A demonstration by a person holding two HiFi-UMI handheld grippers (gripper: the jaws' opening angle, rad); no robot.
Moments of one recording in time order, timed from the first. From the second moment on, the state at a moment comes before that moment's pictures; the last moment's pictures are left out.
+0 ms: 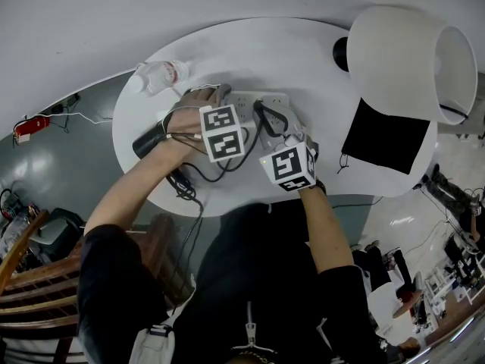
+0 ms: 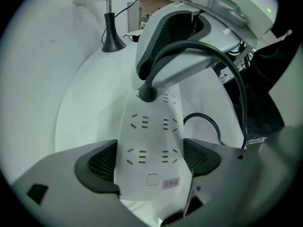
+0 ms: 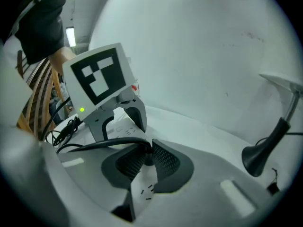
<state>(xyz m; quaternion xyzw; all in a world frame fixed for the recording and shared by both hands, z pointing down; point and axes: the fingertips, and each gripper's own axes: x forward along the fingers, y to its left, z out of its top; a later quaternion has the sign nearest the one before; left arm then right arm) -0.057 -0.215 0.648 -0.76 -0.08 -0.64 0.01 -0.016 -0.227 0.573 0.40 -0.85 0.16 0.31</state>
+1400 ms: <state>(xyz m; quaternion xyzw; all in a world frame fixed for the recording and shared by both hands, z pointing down) -0.026 -0.204 0.646 -0.78 -0.10 -0.61 0.06 -0.017 -0.221 0.579 0.41 -0.83 0.18 0.33</state>
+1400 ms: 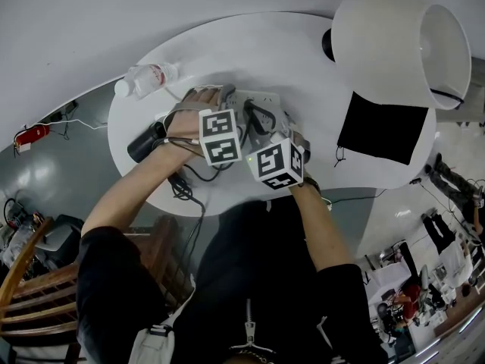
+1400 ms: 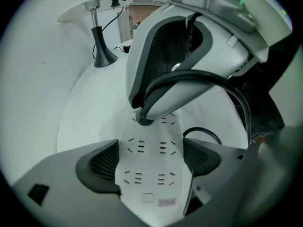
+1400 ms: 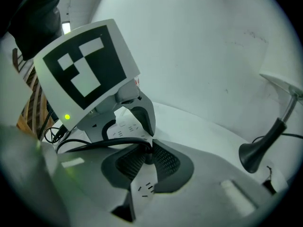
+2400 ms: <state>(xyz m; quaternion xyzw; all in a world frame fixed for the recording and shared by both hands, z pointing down) -0.025 -0.203 0.651 -0.77 -0.09 -0.62 0.08 -0.010 -0.227 0.577 0.41 -0.83 0.21 0.30</state>
